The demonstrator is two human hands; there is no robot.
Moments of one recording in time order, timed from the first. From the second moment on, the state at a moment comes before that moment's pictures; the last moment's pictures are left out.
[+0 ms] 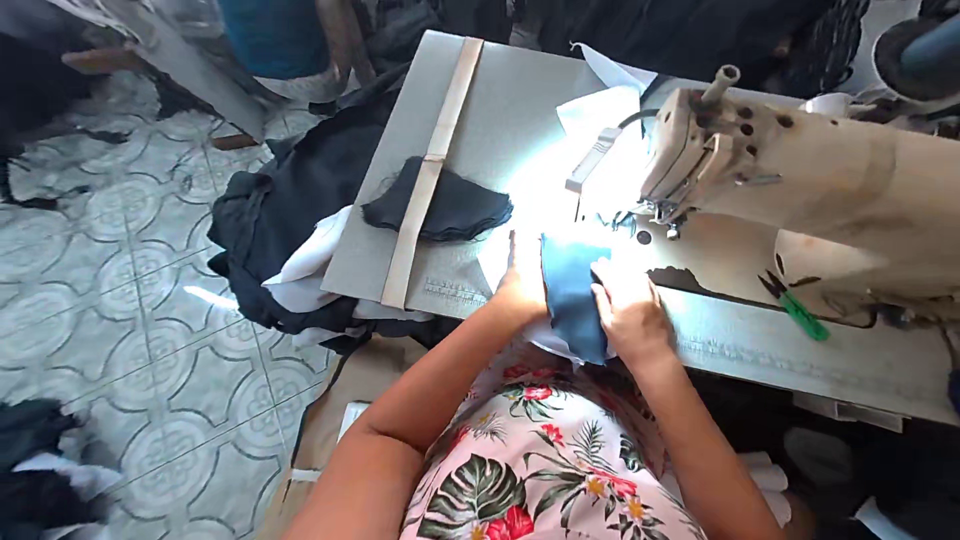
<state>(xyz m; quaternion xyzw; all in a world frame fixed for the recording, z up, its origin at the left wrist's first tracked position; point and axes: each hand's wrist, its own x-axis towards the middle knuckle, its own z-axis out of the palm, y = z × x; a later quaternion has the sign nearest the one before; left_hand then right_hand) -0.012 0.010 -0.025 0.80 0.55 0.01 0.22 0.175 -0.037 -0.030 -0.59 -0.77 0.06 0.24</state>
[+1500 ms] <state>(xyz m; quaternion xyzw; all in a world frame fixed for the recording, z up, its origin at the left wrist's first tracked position) -0.002 0.016 -0.037 0.83 0.54 0.08 0.08 0.193 -0.032 -0.054 -0.64 -0.72 0.02 0.27</state>
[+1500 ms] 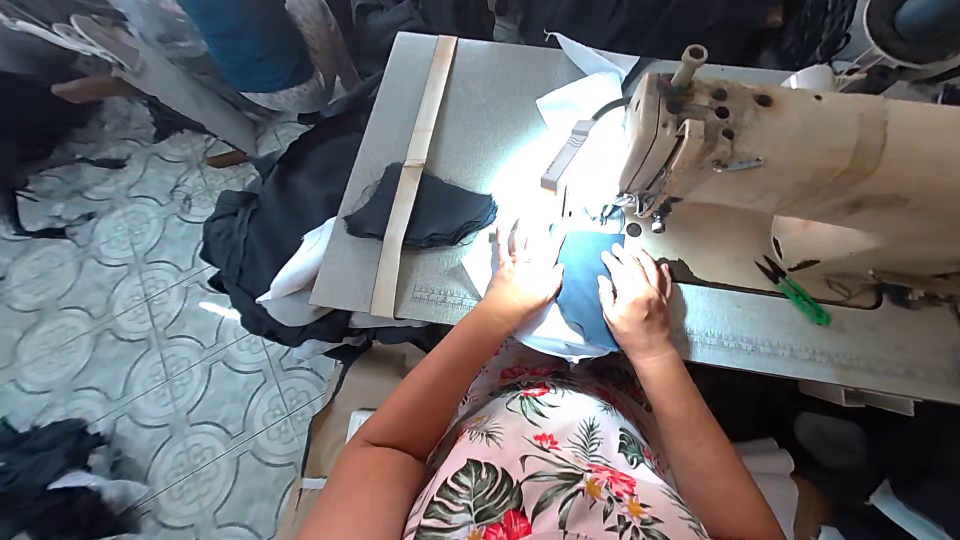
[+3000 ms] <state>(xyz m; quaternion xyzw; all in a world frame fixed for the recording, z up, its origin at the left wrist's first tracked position) 0.049 0.030 -0.052 0.87 0.42 0.24 0.13 0.246 -0.055 -0.050 -0.70 -0.68 -0.04 0.19</state>
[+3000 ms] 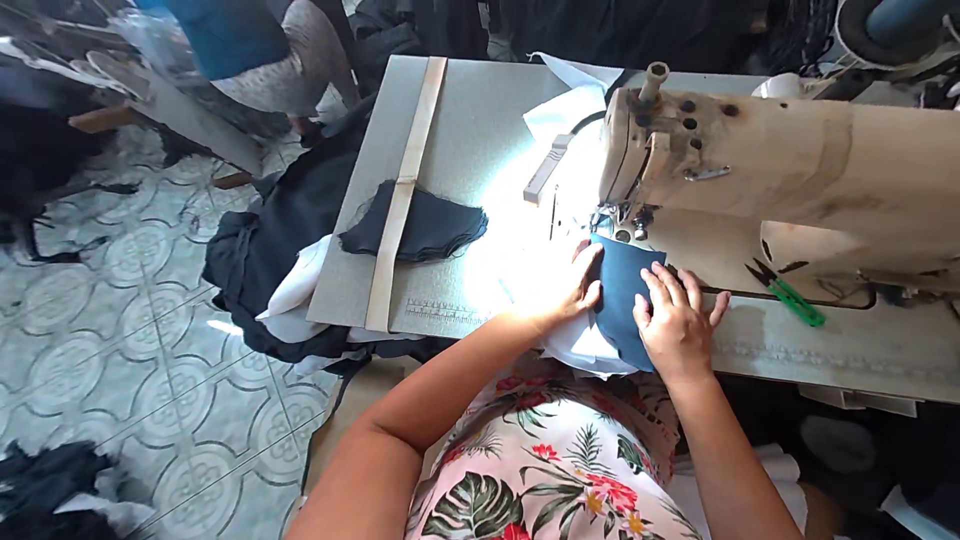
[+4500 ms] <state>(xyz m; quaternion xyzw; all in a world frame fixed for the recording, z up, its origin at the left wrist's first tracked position) 0.041 0.043 -0.030 0.87 0.43 0.20 0.15 0.238 -0.039 -0.041 -0.68 -0.70 -0.04 0.21</state>
